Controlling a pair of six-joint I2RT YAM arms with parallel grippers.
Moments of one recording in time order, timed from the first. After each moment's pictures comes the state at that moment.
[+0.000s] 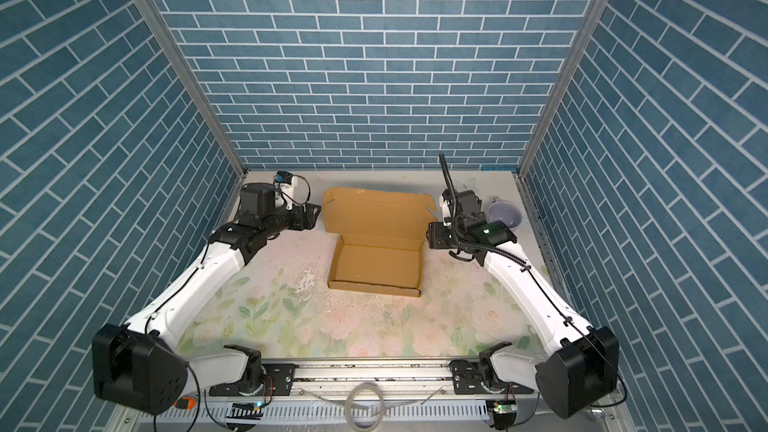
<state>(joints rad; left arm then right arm) -0.22 1.35 1.12 -0.37 0.18 -0.10 0.44 1.28 1.23 -0.82 -0.05 0.22</state>
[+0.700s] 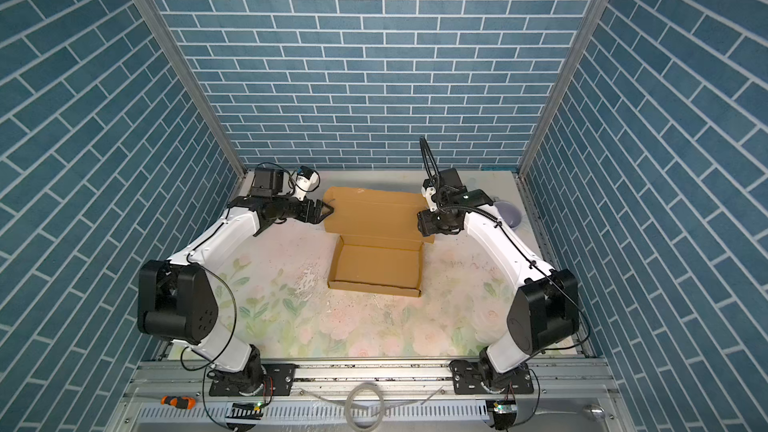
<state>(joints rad) -0.14 1.63 1.28 -0.44 0.55 0.09 0.42 1.57 1.42 -0.90 -0.14 0.06</state>
